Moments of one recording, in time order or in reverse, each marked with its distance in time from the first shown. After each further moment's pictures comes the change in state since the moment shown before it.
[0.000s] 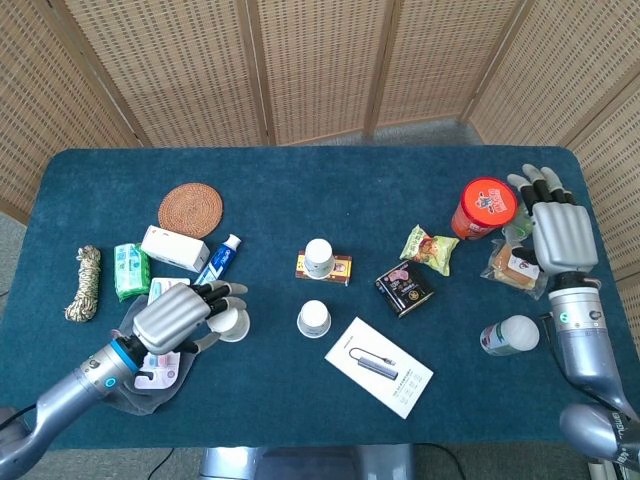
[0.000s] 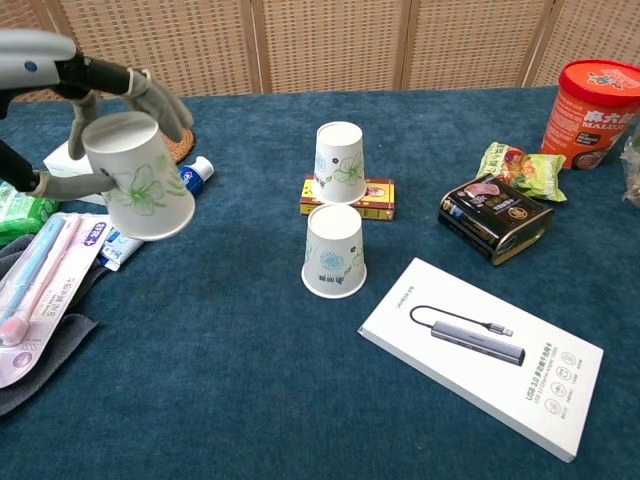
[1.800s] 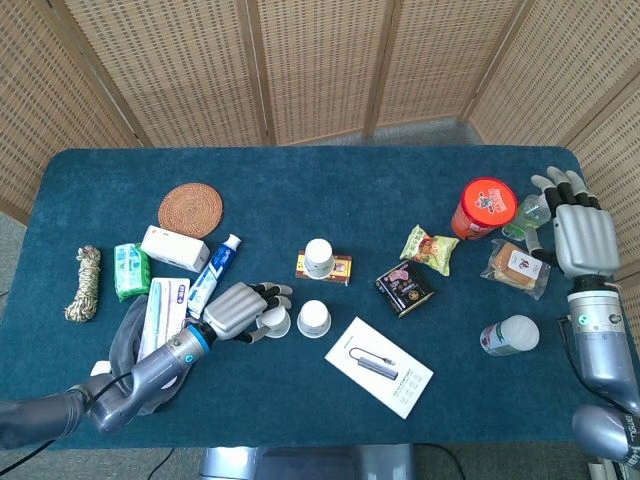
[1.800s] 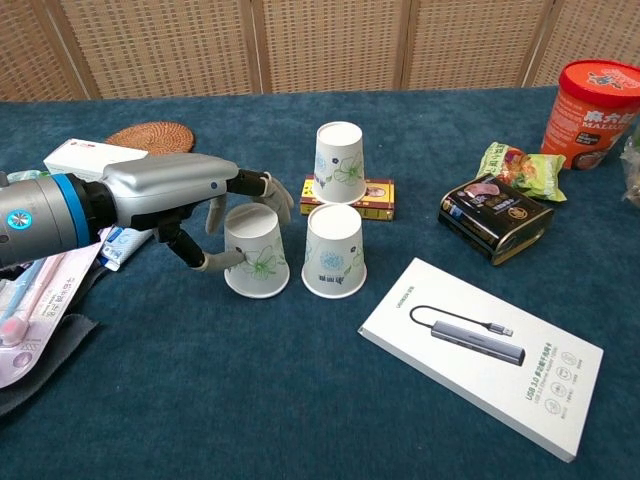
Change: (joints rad) left arm -0.081 -0.489 -0.093 0.460 -0.070 -0.172 -0.028; right arm -0.038 0.019 -0.009 0.041 0.005 0.000 0.062
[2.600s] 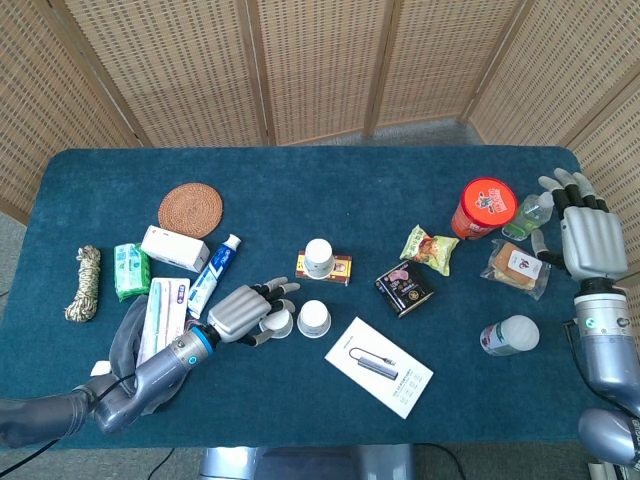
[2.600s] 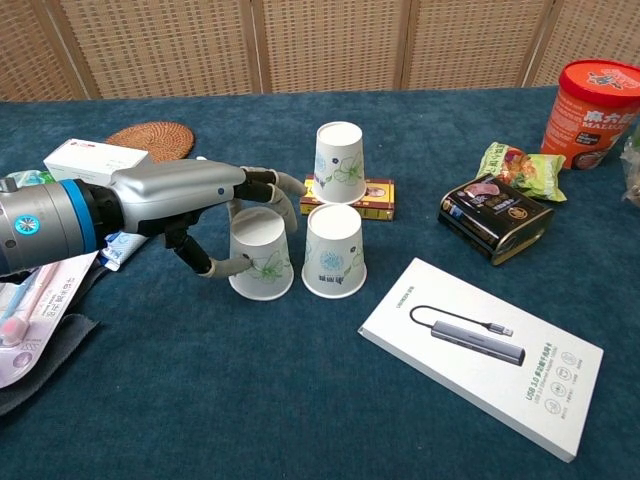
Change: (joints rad) left arm -0.010 -0.011 0.007 -0.001 -0.002 -0.005 -0.015; right arm -0.021 0.016 0.002 -0.005 -0.009 0.004 0.028
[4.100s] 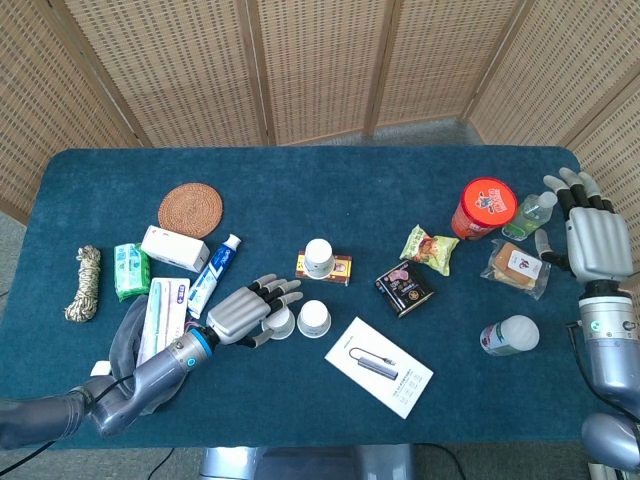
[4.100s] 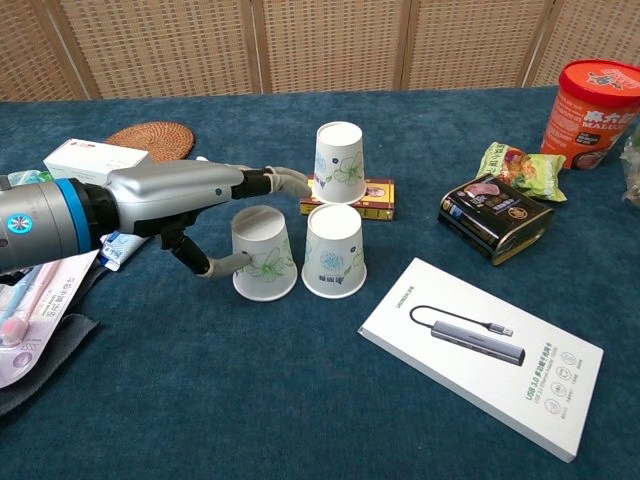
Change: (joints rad) left arm -0.002 0.022 0.005 -0.037 -0.010 -0.007 0.009; right arm -0.016 0.020 0.008 -0.028 -0.006 0.016 0.005
